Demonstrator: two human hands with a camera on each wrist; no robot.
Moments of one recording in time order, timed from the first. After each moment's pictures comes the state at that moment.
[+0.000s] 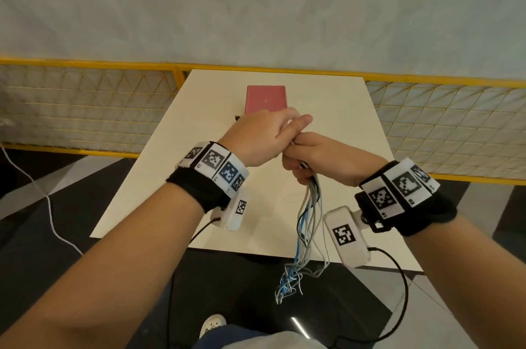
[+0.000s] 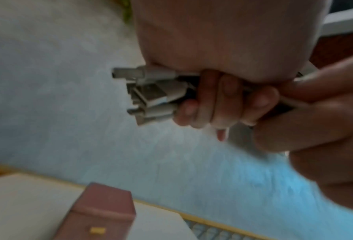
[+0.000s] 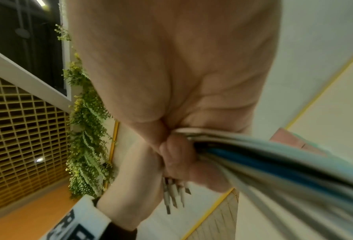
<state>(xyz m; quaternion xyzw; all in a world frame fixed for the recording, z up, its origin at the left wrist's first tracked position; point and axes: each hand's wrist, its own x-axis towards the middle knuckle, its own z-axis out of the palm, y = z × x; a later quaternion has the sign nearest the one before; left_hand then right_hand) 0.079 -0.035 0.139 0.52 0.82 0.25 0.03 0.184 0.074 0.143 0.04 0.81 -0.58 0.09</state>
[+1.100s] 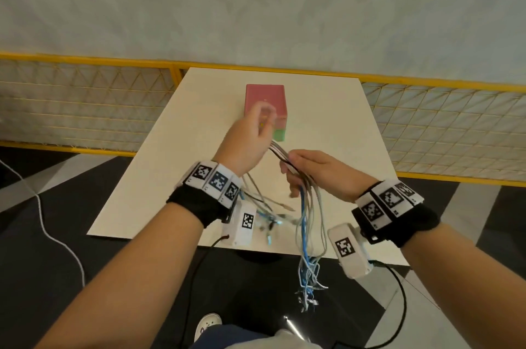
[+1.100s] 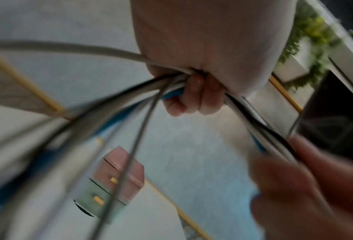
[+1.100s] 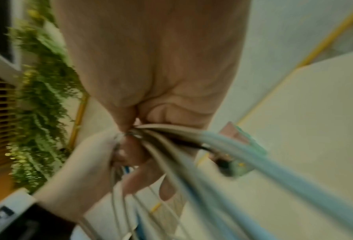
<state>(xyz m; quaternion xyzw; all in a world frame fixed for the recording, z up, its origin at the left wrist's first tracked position) 0.074 -0.052 0.108 0.37 0.82 0.44 0.02 0.193 0.075 0.098 0.03 0.79 -0.61 0.07</state>
